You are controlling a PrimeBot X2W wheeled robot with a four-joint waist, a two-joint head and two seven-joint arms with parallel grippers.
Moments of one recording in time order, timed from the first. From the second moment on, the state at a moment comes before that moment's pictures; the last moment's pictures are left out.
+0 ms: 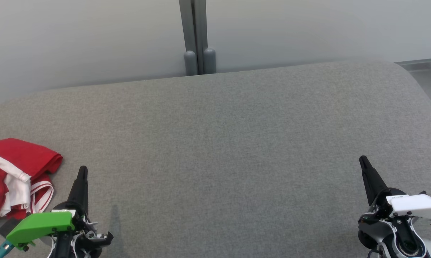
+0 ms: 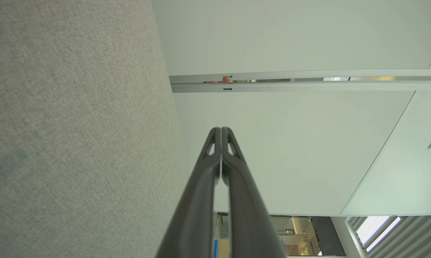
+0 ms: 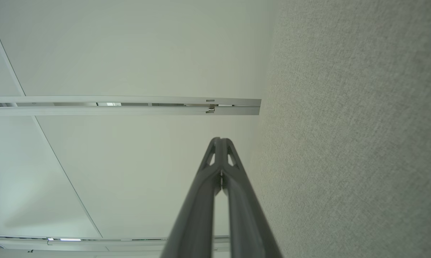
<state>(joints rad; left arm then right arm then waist) -0.10 0.05 0.11 0.24 -1.61 -0.13 0.11 -0.11 -0.05 -0.11 0.25 1.61 0.13 0.12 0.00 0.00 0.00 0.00</state>
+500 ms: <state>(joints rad) -0.10 0.05 0.11 0.24 -1.61 -0.13 0.11 -0.11 -0.05 -0.11 0.25 1.61 0.13 0.12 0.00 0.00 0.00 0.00</state>
